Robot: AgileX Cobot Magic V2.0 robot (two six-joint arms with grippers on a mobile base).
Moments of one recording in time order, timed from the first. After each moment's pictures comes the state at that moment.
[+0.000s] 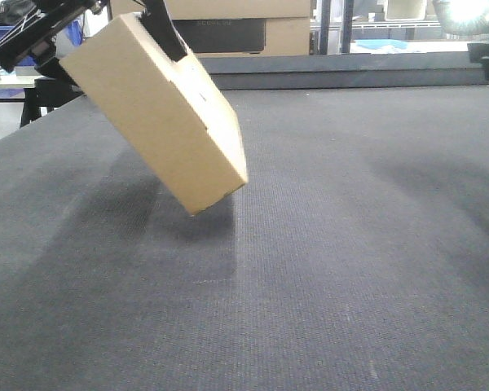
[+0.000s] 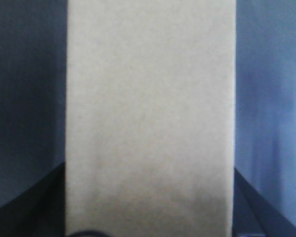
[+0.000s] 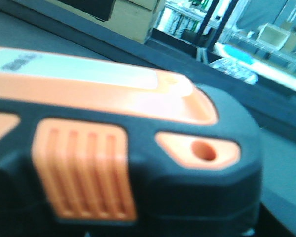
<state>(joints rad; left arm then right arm) -0.34 1.62 -1.34 -0.44 0.80 -0.32 -0.13 1.47 -0.58 -0.11 -0.72 -0.30</state>
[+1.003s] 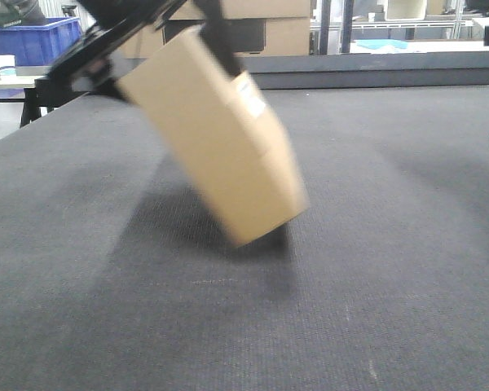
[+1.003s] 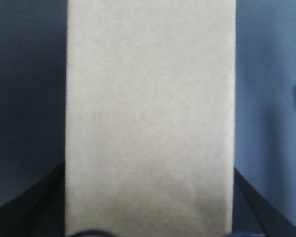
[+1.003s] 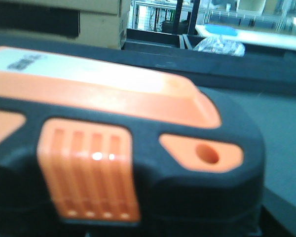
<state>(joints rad) -0.47 1.66 -1.34 -0.35 0.76 -0.37 -0.13 1.47 -0.58 -0.02 -0.73 0.00</state>
